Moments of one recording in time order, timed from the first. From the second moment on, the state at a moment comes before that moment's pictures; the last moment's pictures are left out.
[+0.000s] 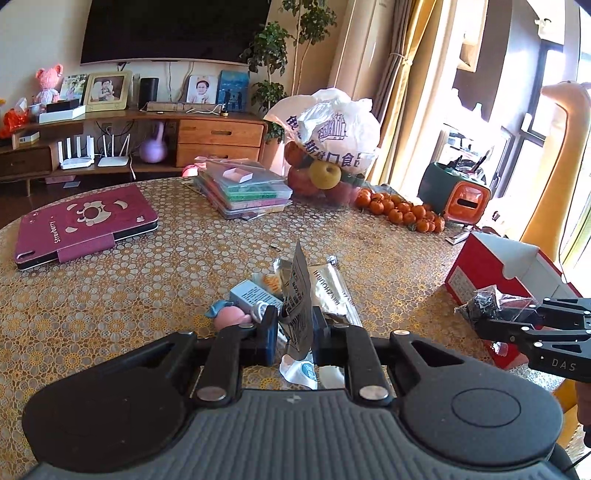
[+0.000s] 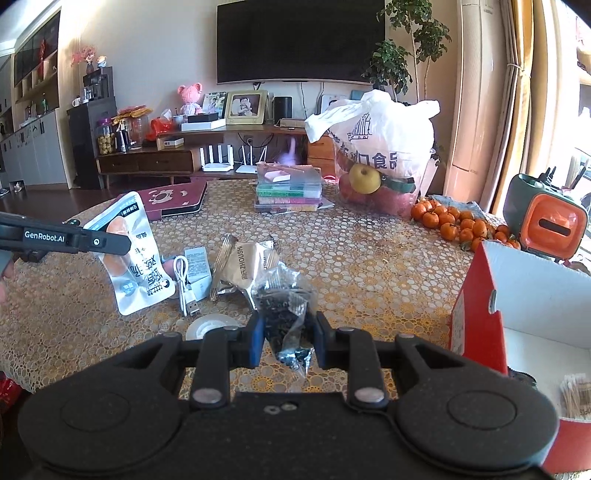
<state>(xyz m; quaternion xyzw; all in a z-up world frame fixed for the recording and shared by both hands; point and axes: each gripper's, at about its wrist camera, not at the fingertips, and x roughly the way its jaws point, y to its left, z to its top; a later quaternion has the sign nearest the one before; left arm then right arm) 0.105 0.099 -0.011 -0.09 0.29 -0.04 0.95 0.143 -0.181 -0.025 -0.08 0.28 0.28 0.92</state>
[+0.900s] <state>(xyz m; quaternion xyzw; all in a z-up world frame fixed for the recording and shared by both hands) 0.116 -0.039 0.045 -0.06 0.27 -0.20 0.94 0.115 -0.275 0.023 -0.07 0.26 0.20 0.94</state>
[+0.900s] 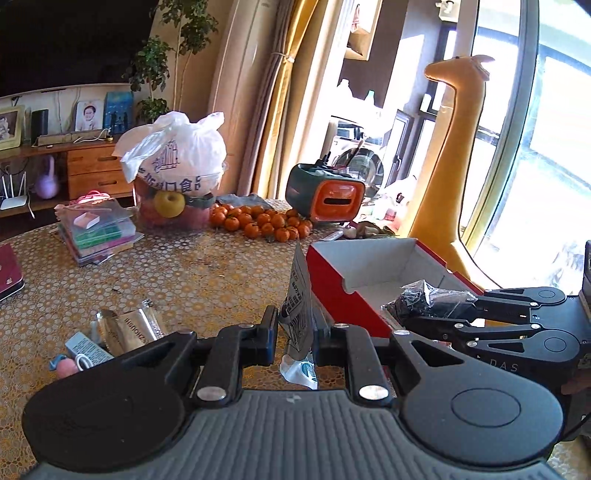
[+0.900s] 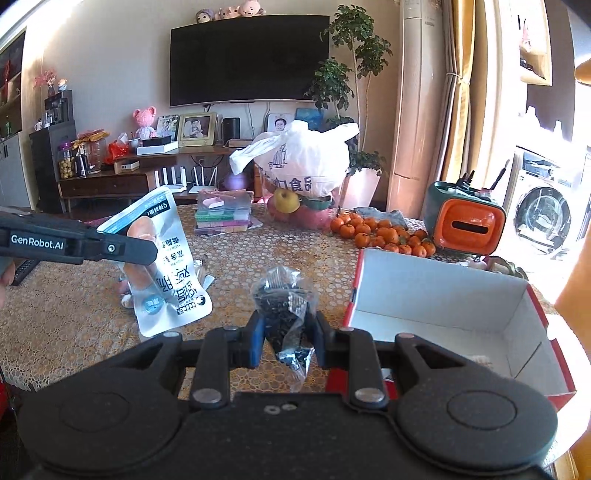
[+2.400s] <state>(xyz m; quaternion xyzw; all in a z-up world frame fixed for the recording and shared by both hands) 0.220 -0.218 0.031 -0.03 0.31 -0.30 0.90 0.168 -0.404 -0.003 -0.06 0.31 0.09 0.94</state>
